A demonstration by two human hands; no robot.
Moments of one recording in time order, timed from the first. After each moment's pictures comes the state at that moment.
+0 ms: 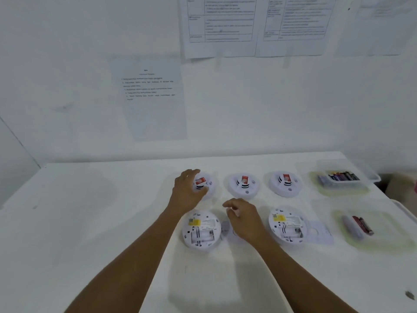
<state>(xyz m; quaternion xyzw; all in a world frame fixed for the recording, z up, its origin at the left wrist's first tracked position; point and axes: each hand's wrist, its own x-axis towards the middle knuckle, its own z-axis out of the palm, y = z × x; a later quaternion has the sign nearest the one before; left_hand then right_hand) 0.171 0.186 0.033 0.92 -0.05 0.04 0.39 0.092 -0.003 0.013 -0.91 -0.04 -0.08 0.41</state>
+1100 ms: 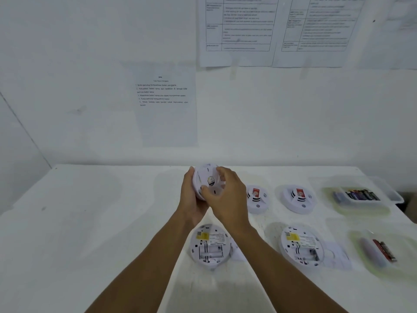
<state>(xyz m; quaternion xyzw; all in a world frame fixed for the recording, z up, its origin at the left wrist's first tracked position) 0.155 0.175 0.075 0.41 0.02 -0.14 0.90 0.122 0.075 0.098 -0.85 -0.03 -0.21 0.48</state>
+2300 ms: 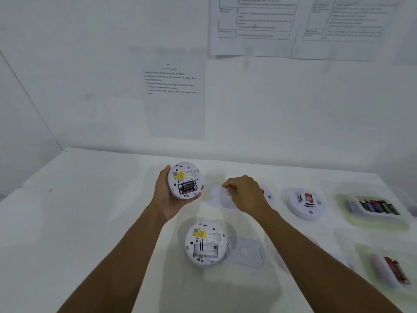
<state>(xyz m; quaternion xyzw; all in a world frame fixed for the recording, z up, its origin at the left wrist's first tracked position) 0.174 0.235 0.049 0.38 0.11 -0.12 0.91 0.193 0.008 0.059 -0.95 -0.17 -0.05 0.26</state>
